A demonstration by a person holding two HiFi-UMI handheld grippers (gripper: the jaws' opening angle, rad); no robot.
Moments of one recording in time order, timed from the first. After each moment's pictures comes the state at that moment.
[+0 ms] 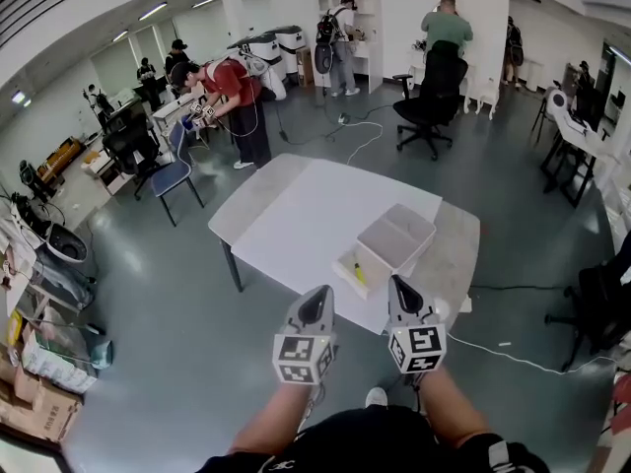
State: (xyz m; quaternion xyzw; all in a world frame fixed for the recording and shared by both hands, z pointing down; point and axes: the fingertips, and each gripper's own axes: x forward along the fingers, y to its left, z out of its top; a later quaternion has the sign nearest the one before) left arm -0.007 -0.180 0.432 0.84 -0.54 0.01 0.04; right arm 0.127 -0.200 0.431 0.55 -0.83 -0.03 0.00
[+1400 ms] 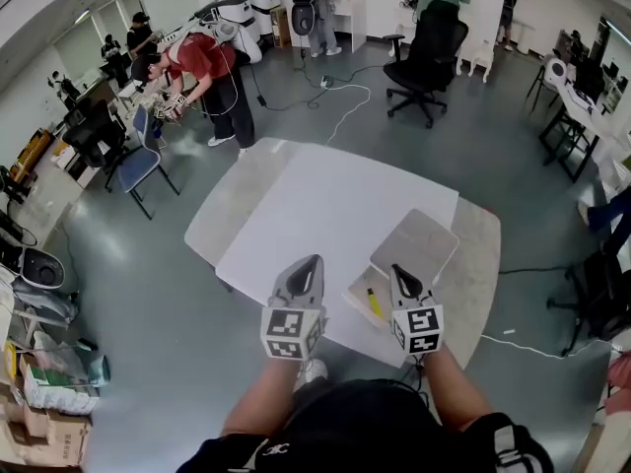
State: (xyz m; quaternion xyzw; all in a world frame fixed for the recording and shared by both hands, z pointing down) left arm -0.075 -0.437 0.460 0.86 -0.51 0.04 0.04; right arm 0.083 -0.431 0.527 0.56 -0.82 0.02 0.12
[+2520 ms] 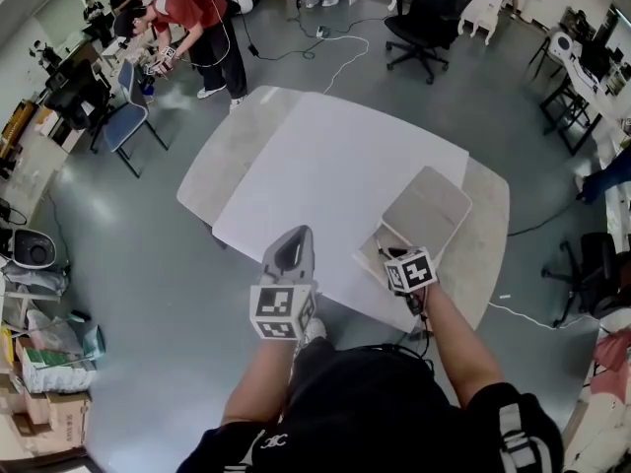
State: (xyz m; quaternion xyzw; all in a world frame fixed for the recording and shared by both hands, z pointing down) left arm -0.129 -0.433 0.492 0.84 -0.53 0.04 0.08; right arm 0.056 -0.432 0.711 0.43 -0.78 0.26 0.37
